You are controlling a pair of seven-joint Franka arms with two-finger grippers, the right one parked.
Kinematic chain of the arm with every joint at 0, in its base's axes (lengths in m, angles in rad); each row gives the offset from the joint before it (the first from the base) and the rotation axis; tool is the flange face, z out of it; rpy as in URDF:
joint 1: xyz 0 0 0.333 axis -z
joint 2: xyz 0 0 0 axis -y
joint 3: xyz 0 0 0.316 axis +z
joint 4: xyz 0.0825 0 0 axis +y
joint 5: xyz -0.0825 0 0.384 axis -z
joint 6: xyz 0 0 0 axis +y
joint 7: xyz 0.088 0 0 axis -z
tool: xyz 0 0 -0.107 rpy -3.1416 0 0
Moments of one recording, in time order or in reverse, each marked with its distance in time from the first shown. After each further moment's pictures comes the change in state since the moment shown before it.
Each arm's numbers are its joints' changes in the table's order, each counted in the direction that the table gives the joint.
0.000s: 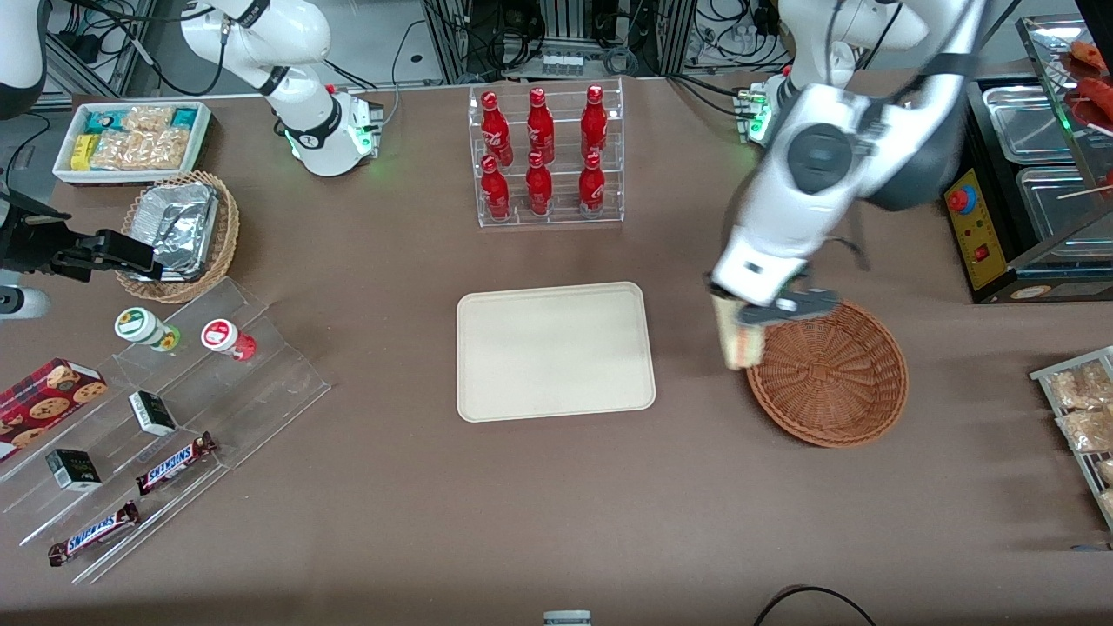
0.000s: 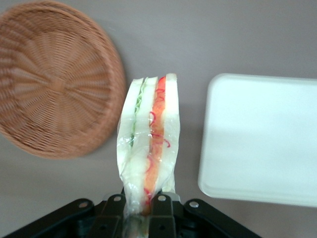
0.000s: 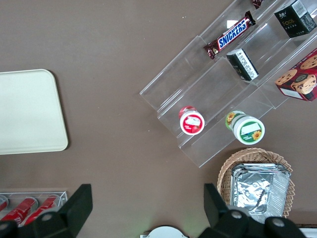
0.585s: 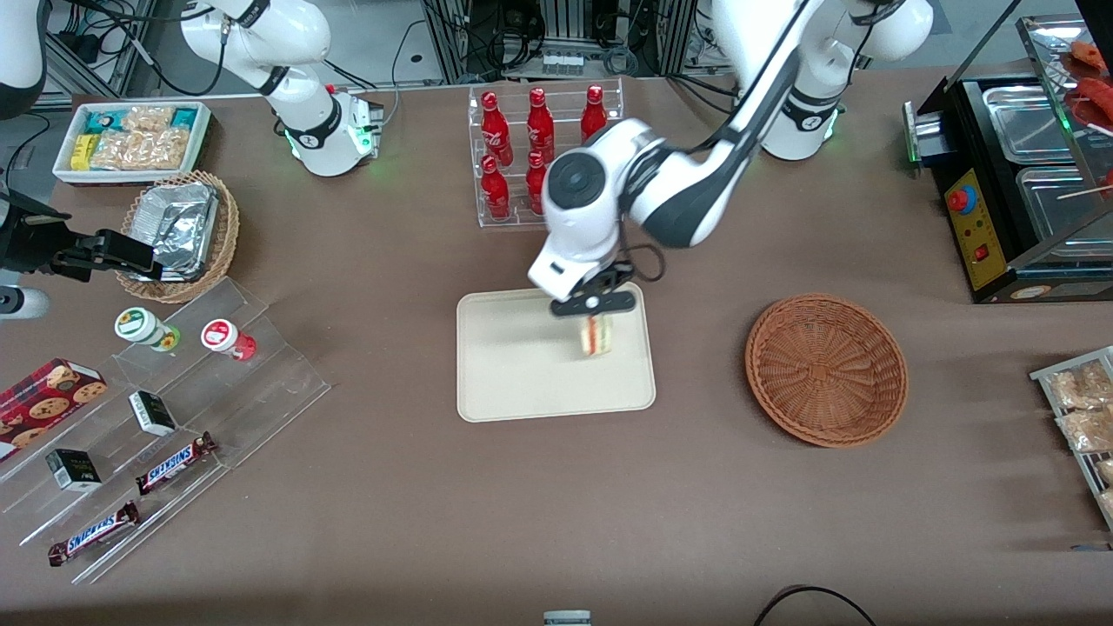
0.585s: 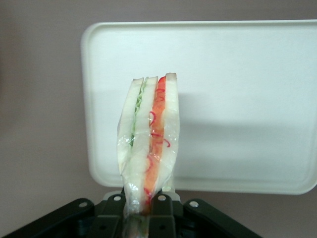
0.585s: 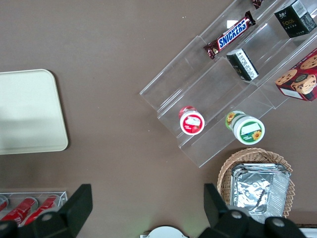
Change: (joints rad) arm 0.282 -0.419 -0.001 -0.340 0.000 -0.064 -0.231
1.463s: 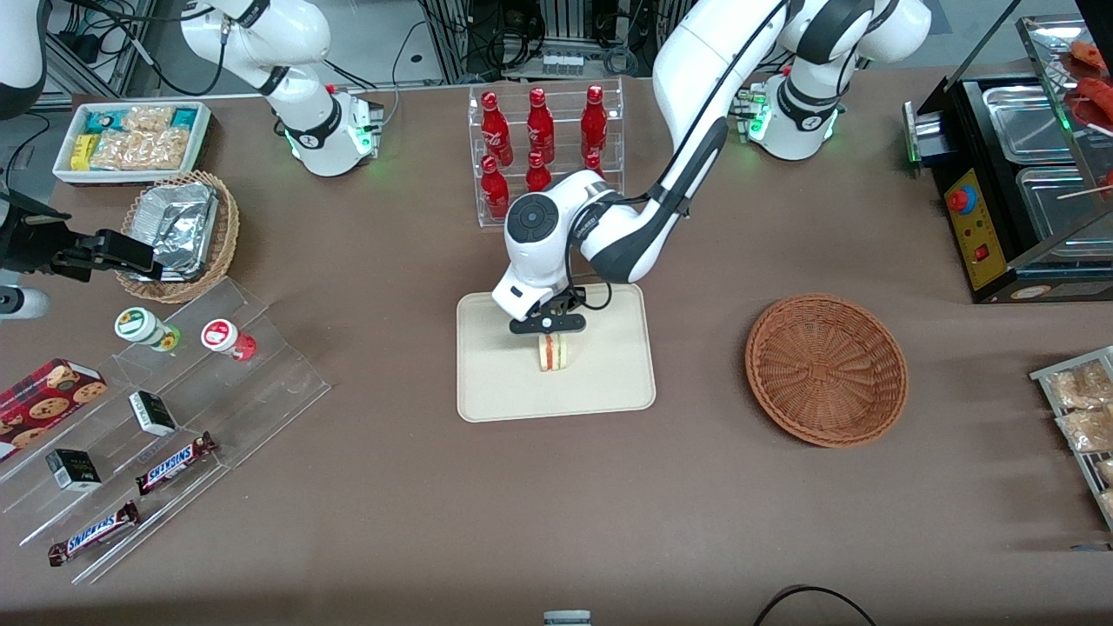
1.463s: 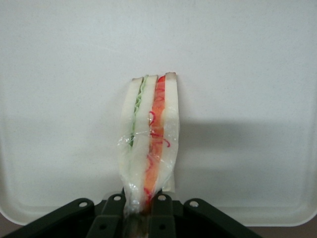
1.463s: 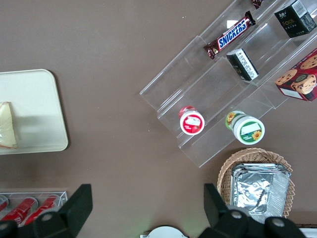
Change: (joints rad) arm 0.067 -0.182 0.002 -0.057 -0.006 -0.166 -0.035
